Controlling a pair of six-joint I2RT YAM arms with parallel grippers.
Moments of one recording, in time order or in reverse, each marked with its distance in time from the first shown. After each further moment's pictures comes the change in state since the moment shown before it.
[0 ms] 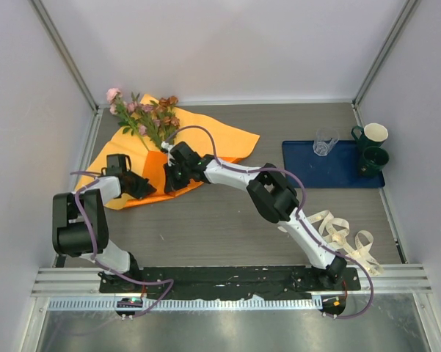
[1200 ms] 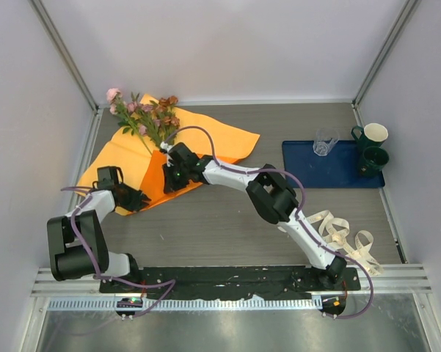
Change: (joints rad) left arm 0.085 -0.188 -0.138 -0.100 -0.004 0.024; right arm 0.019 0.000 0.012 -0.015 0.025 0.011
